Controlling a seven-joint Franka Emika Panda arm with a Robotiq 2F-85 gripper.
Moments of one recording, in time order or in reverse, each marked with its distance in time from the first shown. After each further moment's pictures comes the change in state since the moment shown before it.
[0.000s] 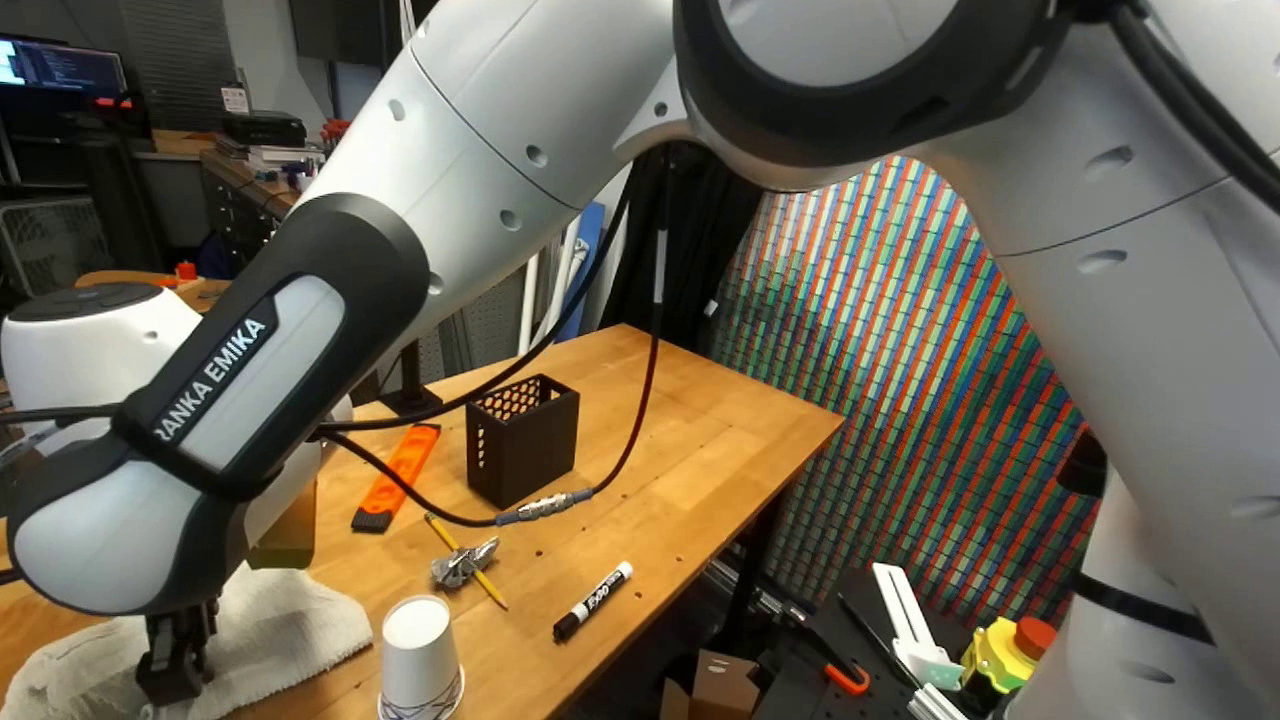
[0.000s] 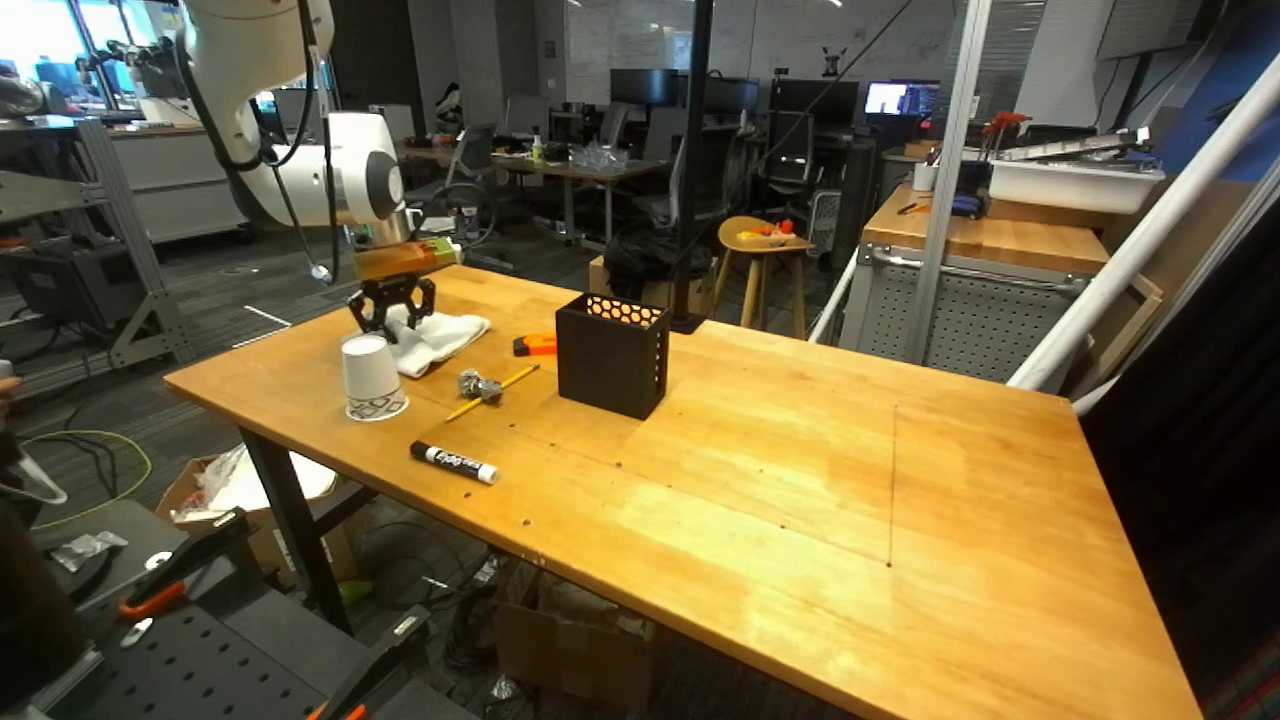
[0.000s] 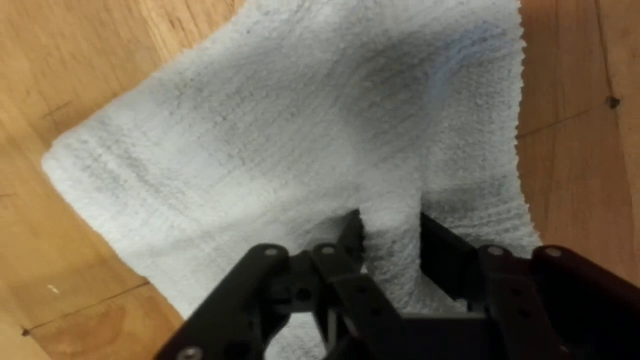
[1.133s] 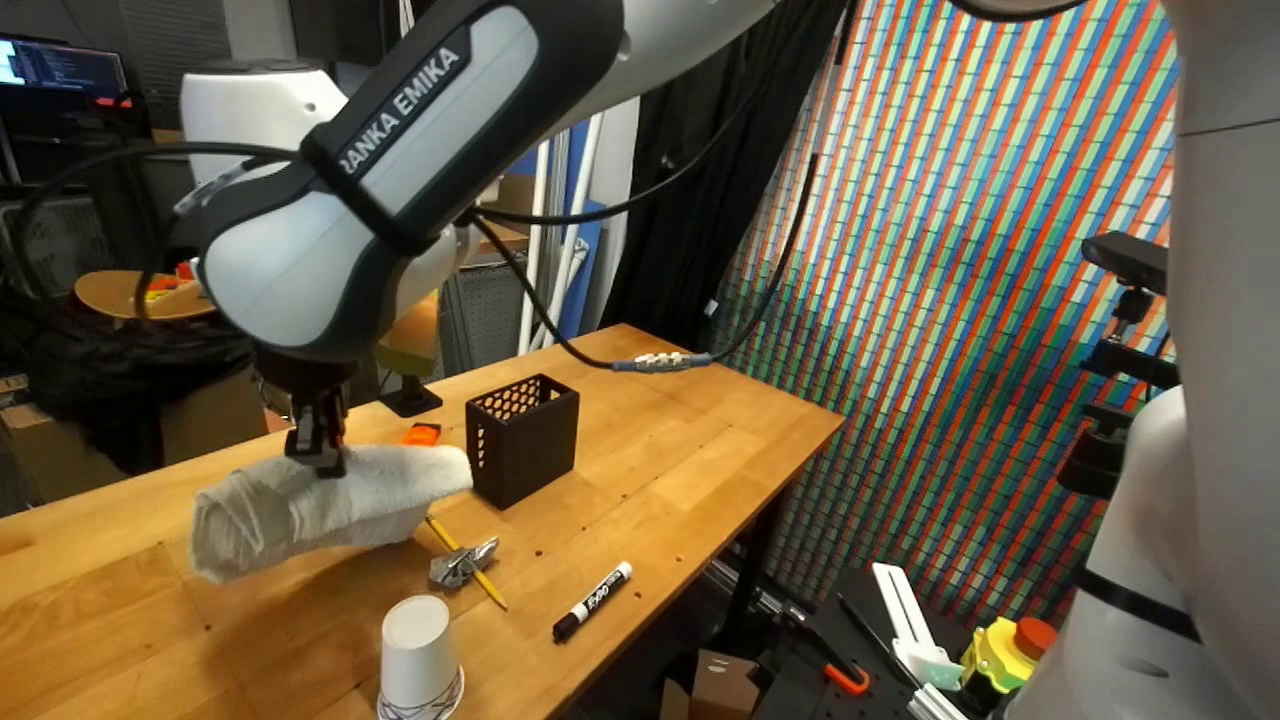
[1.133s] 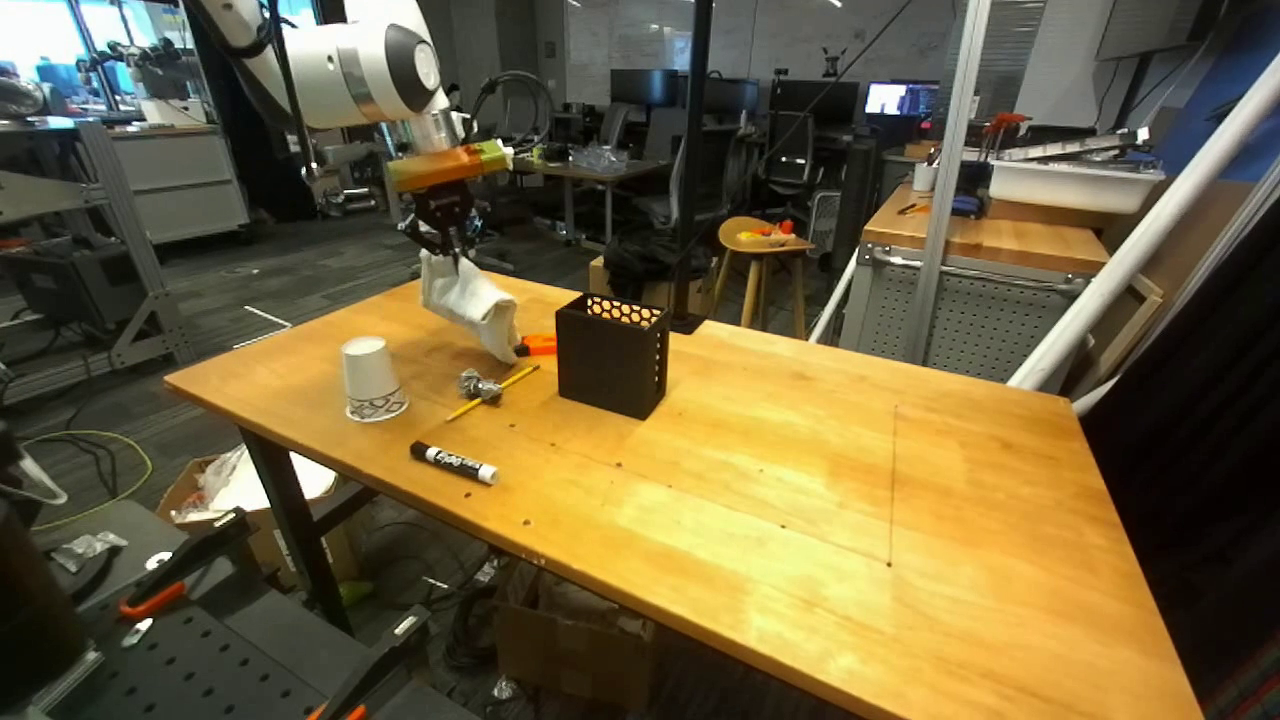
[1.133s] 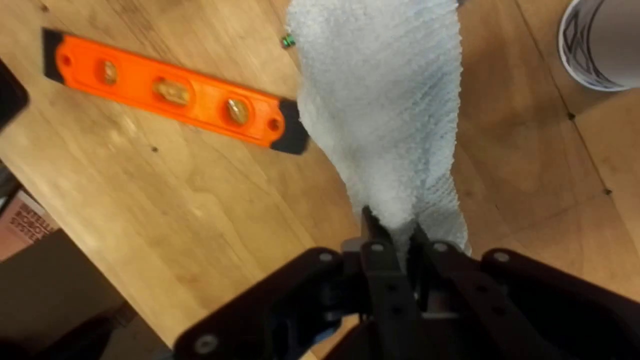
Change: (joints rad) arm -0.113 -0.391 -0.073 -0.244 0.000 -0.060 0.031
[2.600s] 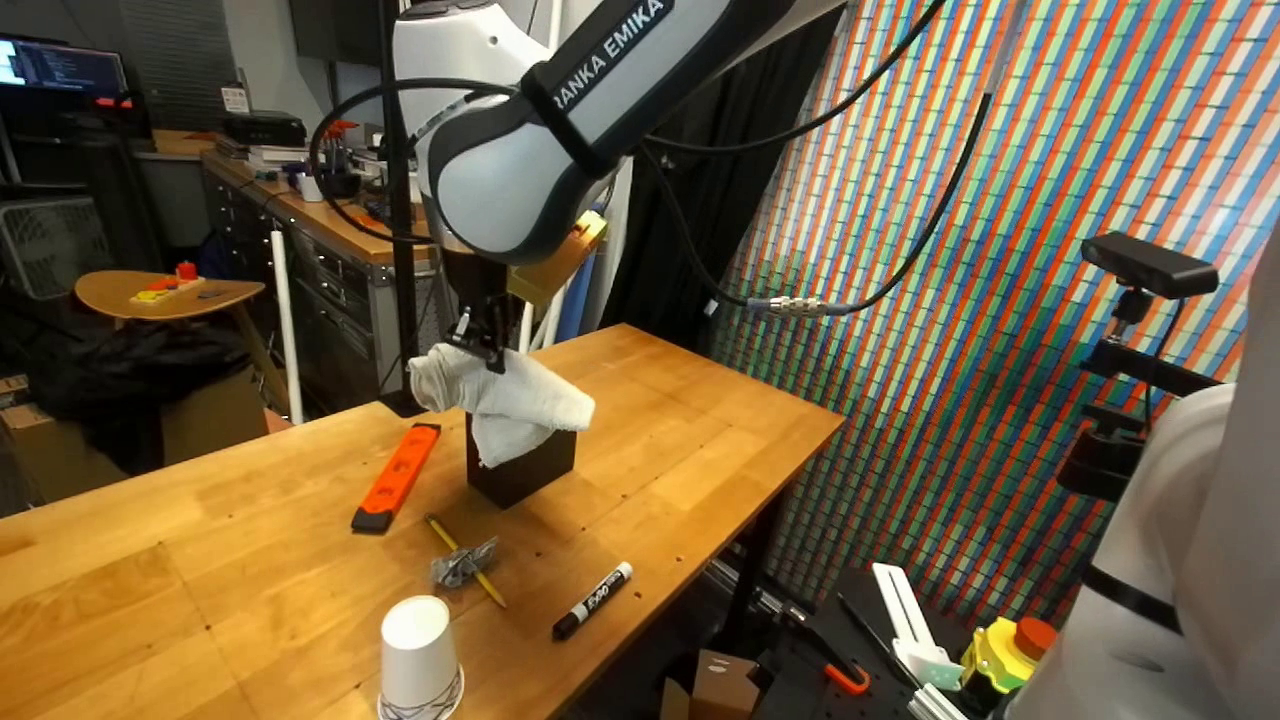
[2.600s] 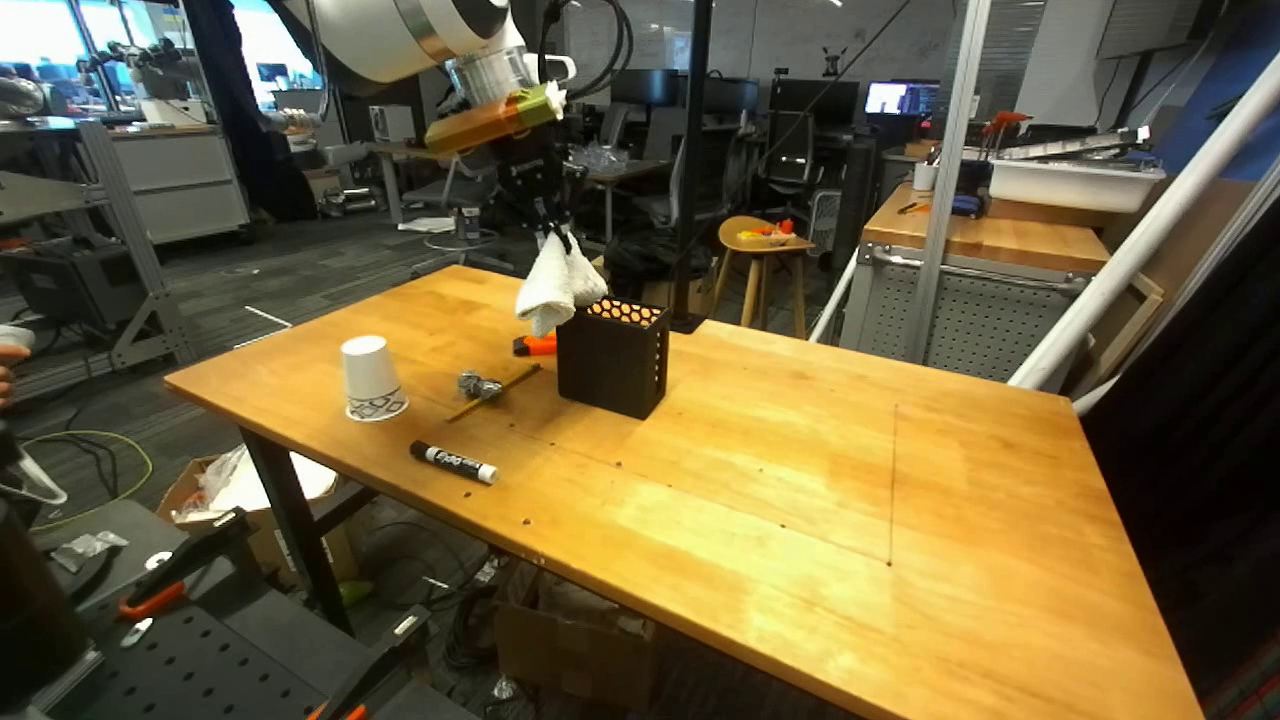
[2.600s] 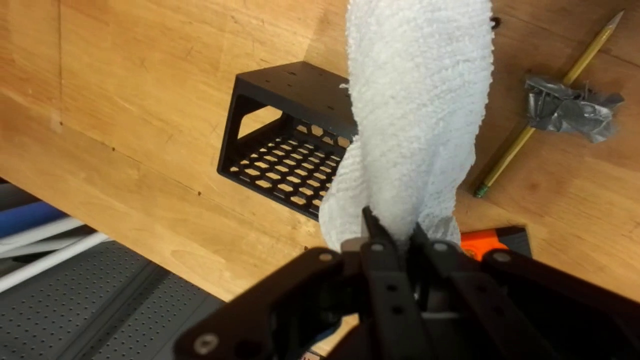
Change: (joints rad) arm -0.111 -0.228 -0.130 -0.157 -0.161 -0.073 0.486
